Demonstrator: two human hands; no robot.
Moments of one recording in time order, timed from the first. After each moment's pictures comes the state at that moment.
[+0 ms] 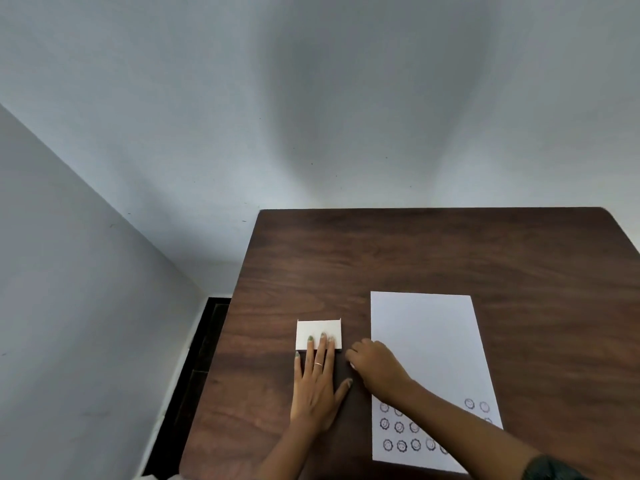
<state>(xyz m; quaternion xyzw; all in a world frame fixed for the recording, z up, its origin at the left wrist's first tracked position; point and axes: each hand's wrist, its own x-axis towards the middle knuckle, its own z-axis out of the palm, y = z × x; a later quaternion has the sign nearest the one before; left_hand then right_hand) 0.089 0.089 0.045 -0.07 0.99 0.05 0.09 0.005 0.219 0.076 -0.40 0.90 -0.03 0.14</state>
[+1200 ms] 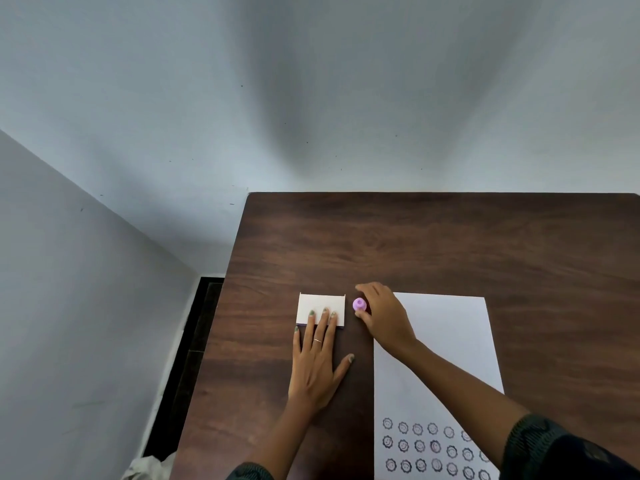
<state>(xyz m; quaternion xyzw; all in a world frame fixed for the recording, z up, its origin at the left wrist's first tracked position) 0.029 0.069 0.029 -0.05 0.99 0.12 0.09 -0.088 0.207 0.060 -0.18 0.92 -0.35 0.09</state>
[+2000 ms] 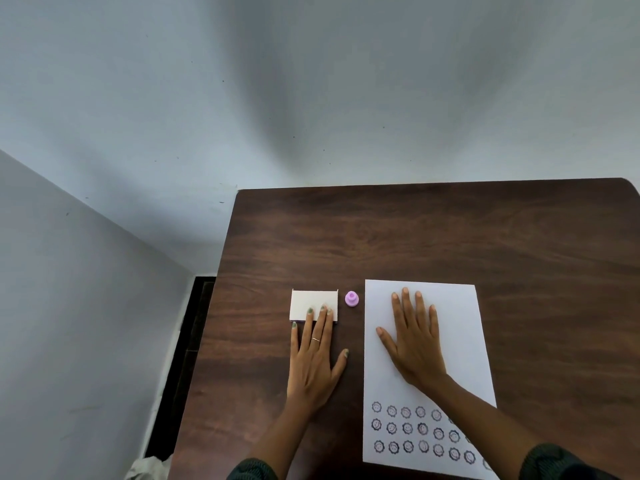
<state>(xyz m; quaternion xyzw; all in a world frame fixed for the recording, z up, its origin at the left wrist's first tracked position) 0.032 0.076 0.020 -0.04 0.99 0.12 0.06 -0.046 0.271 0.022 -0.13 0.98 -0.11 0.10</state>
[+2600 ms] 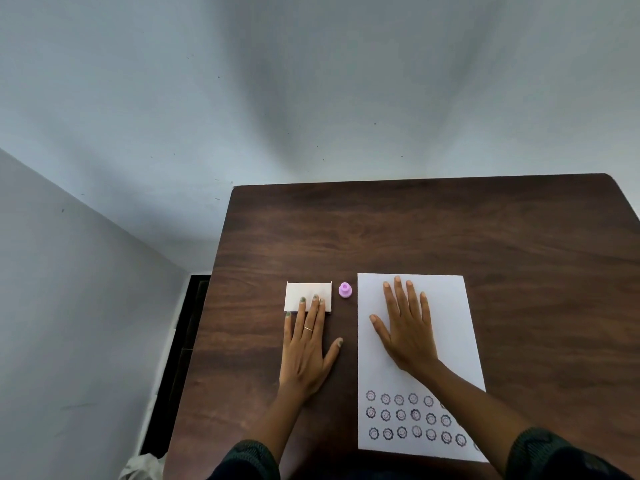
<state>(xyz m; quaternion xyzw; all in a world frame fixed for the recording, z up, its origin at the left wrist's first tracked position) 0.035 0.073 0.028 -0.04 0.99 0.12 0.05 -0.044 0.270 0.039 -0.14 0.98 -0.12 0.09</state>
